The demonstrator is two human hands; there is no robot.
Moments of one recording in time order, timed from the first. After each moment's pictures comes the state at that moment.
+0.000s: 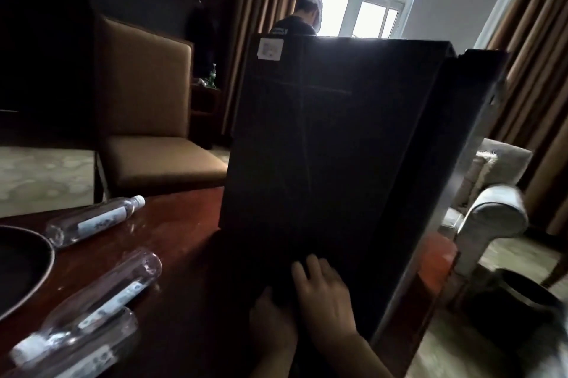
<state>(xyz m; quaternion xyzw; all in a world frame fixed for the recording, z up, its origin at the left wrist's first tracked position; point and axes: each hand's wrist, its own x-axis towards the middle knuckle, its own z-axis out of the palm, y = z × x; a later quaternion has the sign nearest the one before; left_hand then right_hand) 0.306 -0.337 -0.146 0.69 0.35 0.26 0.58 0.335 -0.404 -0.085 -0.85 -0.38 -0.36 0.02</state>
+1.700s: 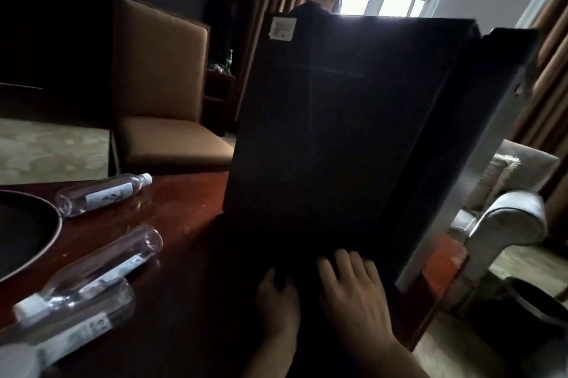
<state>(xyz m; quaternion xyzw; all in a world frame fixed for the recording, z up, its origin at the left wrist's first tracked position) 0.307 -0.359 -0.118 0.49 0.32 0.30 0.75 0.337 -0.457 -0.070 -0.79 -0.42 -0.45 -0.03</state>
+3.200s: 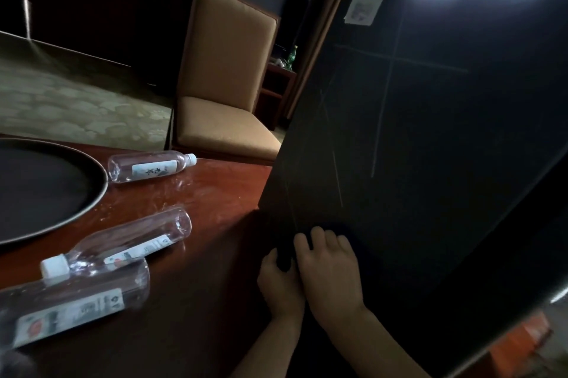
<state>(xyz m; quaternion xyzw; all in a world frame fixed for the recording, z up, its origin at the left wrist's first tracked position) 0.355 -0.300 -0.135 0.46 0.39 0.42 0.69 0.370 -0.346 -0.066 -0.81 -0.49 -0.30 -0.09</state>
